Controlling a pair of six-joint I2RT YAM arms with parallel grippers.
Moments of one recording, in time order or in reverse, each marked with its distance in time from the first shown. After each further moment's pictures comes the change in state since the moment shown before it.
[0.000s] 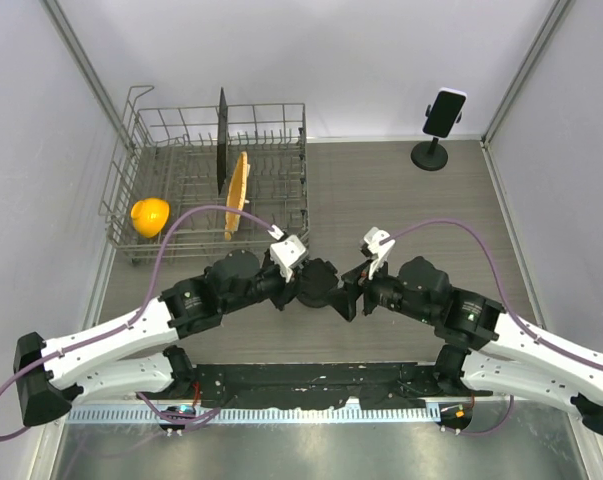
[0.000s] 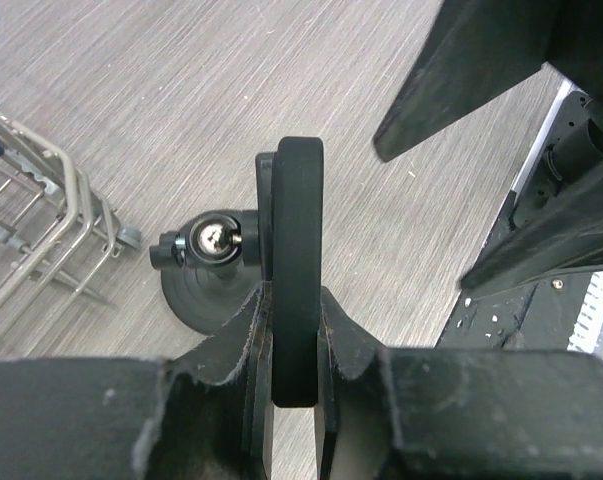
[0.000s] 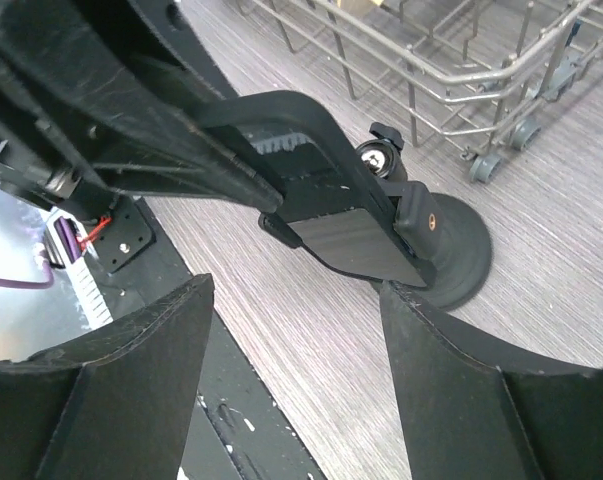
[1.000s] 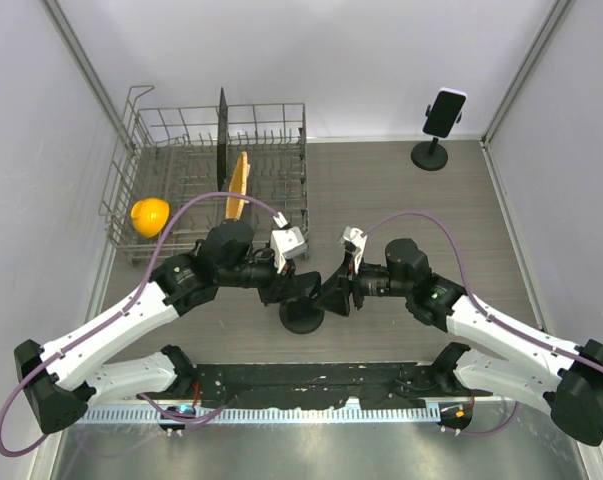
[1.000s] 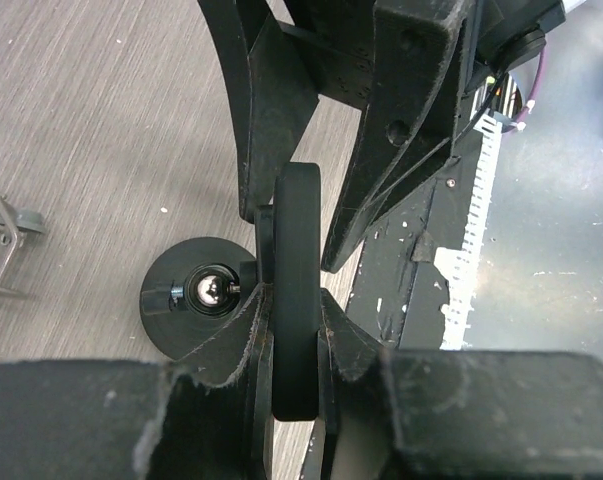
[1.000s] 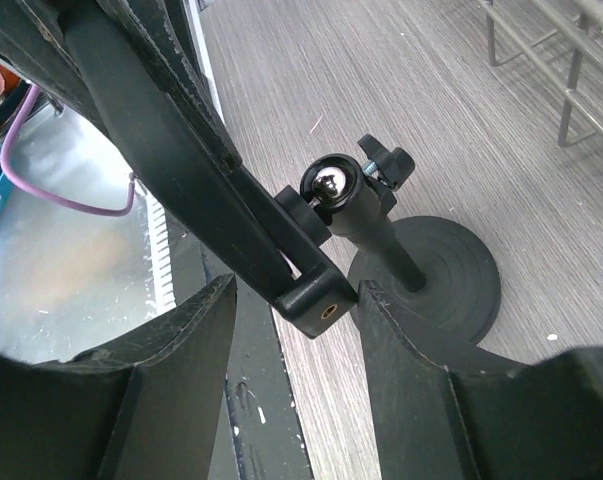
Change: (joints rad) left arm 0.207 0.071 0.208 -0.340 0.495 0.084; right arm -0.285 0.200 -0.155 0.365 -0.665 -0.043
